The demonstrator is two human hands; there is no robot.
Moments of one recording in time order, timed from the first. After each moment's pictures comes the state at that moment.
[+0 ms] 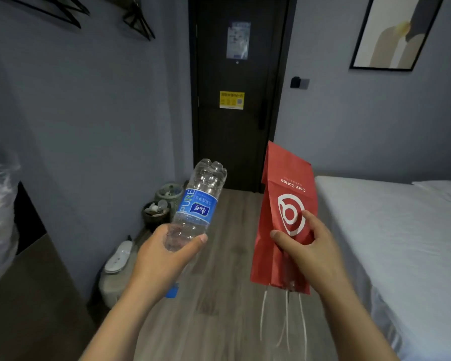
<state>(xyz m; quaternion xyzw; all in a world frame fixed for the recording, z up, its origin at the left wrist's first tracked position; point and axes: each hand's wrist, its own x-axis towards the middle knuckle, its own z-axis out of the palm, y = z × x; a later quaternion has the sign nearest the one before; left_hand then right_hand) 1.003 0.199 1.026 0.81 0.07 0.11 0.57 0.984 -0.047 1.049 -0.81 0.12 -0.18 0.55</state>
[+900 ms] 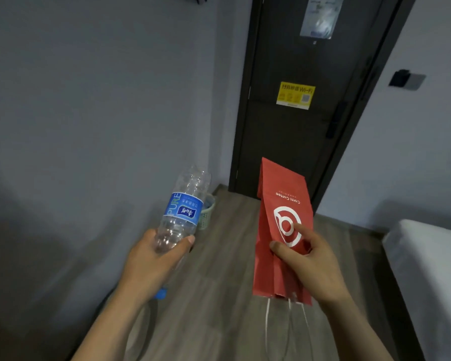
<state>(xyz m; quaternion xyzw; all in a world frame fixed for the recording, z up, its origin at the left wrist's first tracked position) 1.491 0.333 0.989 0.79 0.20 0.13 0.56 1.518 0.071 1.020 -0.84 0.05 -0.03 0.54</state>
